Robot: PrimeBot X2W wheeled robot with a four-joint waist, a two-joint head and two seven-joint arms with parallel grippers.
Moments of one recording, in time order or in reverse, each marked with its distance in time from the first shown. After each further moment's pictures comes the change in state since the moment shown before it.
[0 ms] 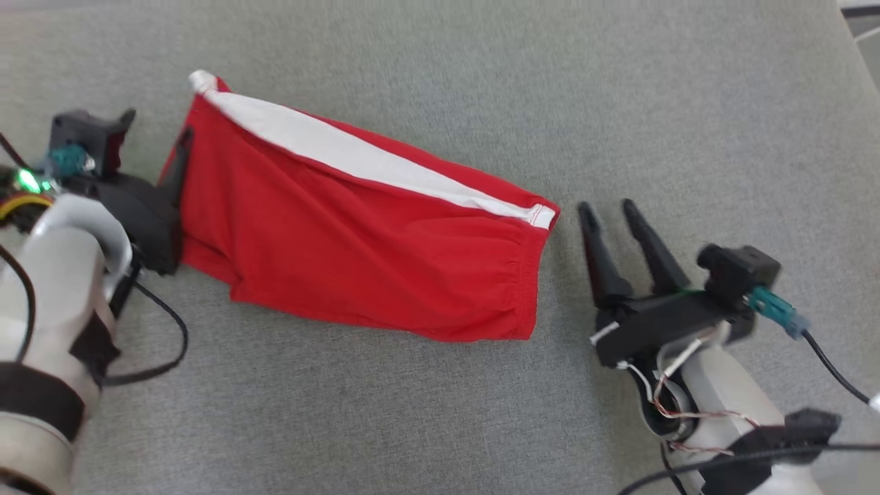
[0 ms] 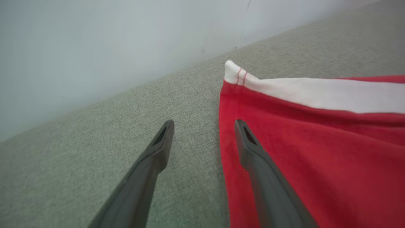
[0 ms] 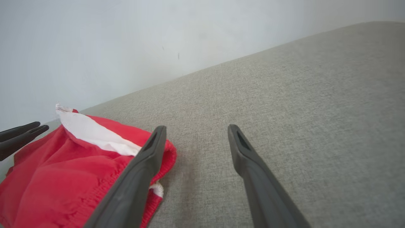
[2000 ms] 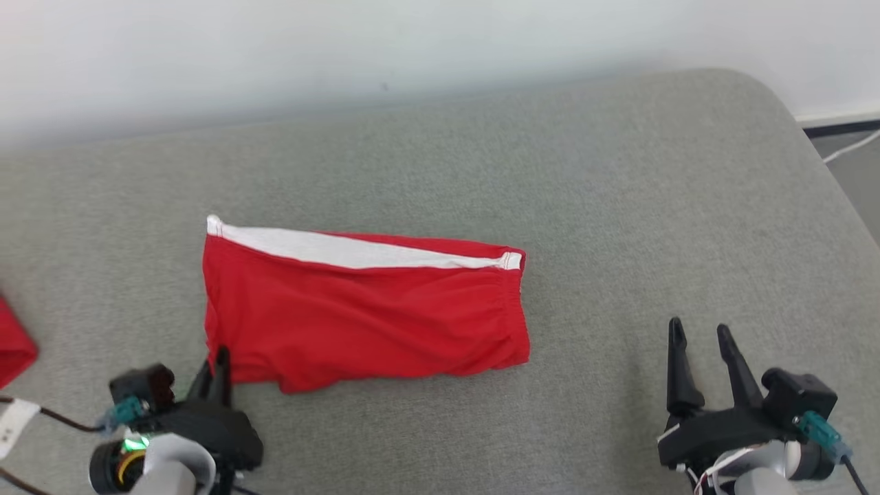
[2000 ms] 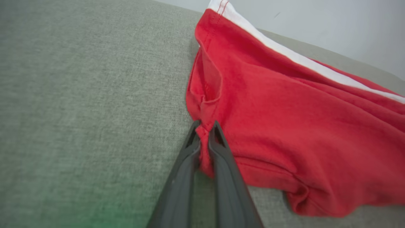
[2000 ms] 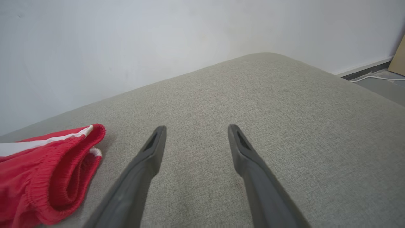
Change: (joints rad) left arm 0.619 -0.163 0.563 -0.255 0.006 0.093 -0.009; right arm 0.305 0.120 -0.430 -0.031 -0.362 0.000 0.000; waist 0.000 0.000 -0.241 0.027
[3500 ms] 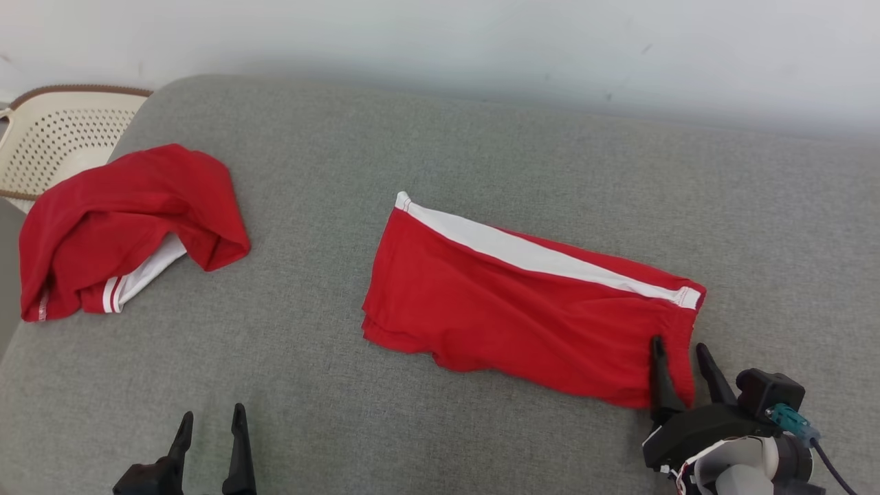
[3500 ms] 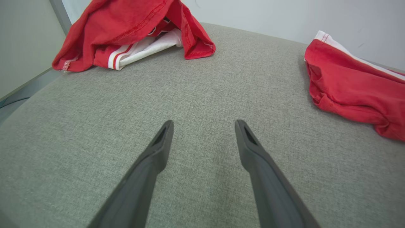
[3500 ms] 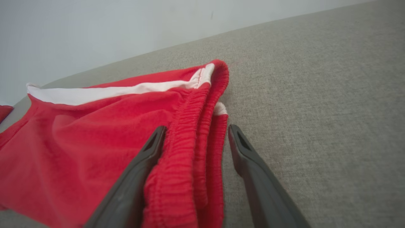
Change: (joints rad) left arm 0.437 -0.085 0.221 -0.542 0.313 0.071 0.001; right arm -0.078 0.013 0.000 0.216 -0.008 0.000 0.000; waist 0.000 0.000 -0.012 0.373
